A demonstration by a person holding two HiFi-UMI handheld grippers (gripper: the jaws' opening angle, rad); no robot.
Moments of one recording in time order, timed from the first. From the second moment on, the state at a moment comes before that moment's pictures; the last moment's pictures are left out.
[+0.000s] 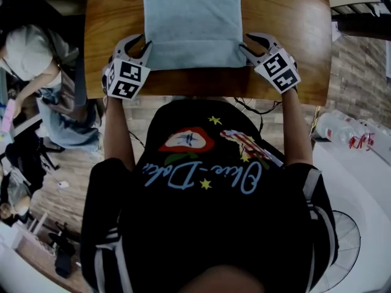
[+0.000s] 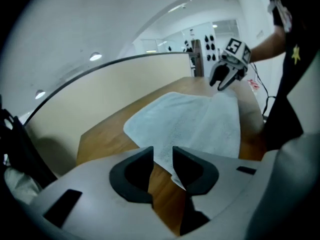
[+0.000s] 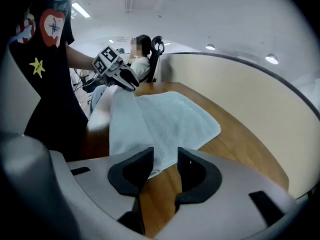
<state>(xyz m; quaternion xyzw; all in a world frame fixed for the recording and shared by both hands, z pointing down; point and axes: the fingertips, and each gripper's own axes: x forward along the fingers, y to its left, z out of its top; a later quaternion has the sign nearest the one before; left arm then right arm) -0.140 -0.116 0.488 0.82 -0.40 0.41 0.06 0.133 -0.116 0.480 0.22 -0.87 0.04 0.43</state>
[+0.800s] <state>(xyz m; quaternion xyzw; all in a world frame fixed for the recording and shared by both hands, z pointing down) -0.131 -0.025 0.512 0.78 -0.28 0.54 -0.09 0.116 -0.032 0.506 0.08 -0.84 -0.11 0.52</state>
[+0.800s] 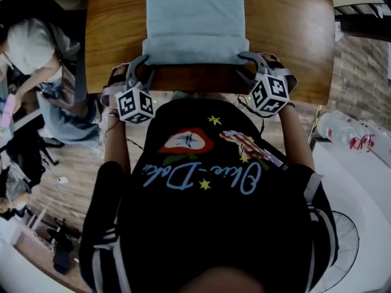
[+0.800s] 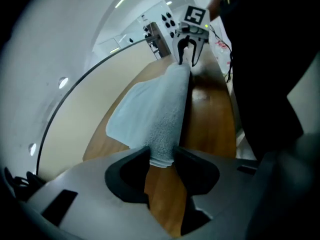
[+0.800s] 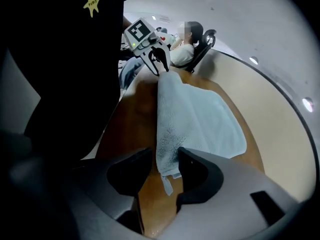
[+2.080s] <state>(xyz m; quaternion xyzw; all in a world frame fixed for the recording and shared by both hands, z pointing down) -0.140 -0.038 0.469 0.83 -0.25 0.49 0.04 0.113 -0.052 0.455 0.11 -0.91 0.15 0.38</state>
